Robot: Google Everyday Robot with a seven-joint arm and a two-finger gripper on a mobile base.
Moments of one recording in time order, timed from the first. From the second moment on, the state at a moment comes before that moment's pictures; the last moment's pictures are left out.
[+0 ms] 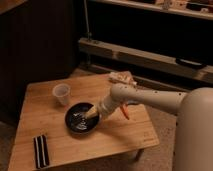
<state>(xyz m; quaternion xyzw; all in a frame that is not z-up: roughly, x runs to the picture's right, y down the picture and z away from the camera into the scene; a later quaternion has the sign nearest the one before) -0.064 0.163 0.836 -0.46 0.03 0.68 0.57</state>
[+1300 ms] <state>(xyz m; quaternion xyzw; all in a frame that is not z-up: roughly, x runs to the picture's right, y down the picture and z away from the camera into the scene) -0.017 0.064 0.761 -0.48 -0.08 0.73 0.48</state>
